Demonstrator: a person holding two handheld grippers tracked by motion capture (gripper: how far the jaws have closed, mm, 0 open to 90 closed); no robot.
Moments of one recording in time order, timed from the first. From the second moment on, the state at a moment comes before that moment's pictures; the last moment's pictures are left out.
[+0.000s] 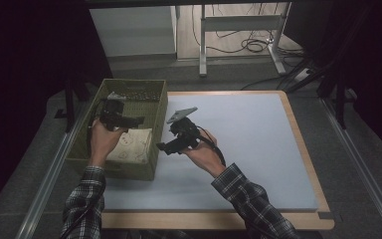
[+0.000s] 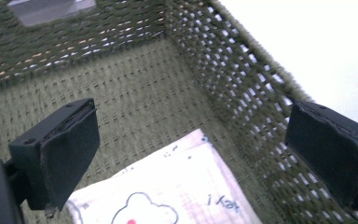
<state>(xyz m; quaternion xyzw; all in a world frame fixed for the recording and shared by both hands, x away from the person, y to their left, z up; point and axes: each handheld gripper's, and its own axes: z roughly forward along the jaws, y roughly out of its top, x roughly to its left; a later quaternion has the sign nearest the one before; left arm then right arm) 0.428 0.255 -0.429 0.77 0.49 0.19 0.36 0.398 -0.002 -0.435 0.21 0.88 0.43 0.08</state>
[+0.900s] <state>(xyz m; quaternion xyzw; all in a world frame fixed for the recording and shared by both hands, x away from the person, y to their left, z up) 0.429 0.164 -0.420 0.81 0.42 0.18 0.36 0.390 -0.099 -0.470 0.24 0.88 0.40 0.08</state>
